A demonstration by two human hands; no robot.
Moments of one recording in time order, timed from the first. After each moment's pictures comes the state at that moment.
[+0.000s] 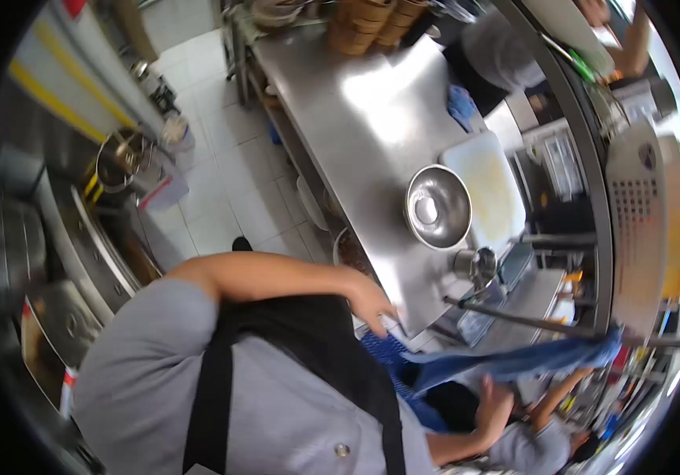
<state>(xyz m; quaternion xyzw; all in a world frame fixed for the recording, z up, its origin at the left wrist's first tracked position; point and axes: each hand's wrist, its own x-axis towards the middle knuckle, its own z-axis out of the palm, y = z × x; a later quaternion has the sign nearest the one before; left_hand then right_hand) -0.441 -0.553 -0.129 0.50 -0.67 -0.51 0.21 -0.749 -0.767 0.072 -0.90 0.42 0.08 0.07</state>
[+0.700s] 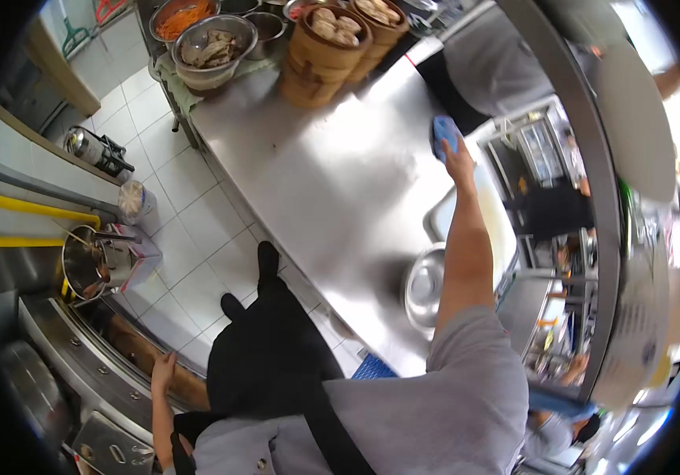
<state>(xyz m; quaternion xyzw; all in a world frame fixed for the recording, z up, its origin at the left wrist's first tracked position) -0.430 -0.047 -0.374 0.83 0.22 -0.38 0.34 -0.048 -0.926 -0.158 -0.96 0.20 -0.11 0.13</state>
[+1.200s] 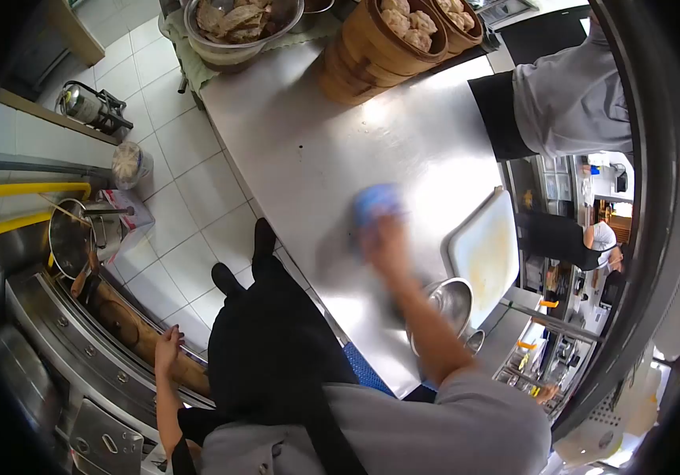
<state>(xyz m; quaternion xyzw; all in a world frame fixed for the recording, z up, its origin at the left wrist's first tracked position) -0.390 -0.119 -0.376 0.65 0.41 -0.35 0.54 -0.134 -0.694 -0.235 -0.97 -0.16 -0.14 0.12</state>
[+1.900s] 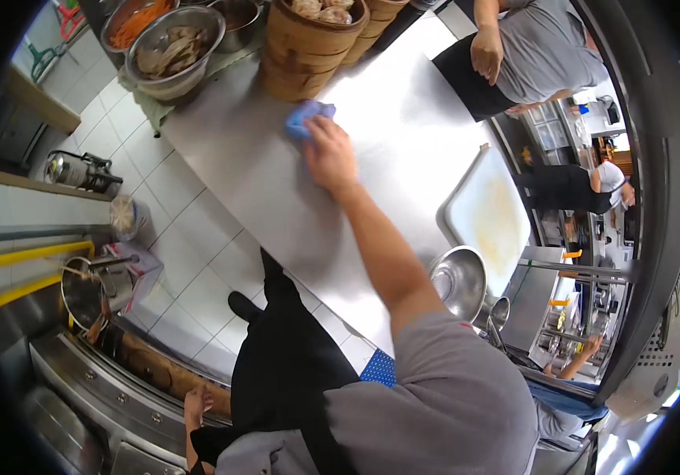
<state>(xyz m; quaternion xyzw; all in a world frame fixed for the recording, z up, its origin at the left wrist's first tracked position) -0.456 -0.079 -0.368 0.64 0.43 -0.45 0.46 0.007 -0.643 -0.245 -0.95 -0.09 -0.22 0.22</state>
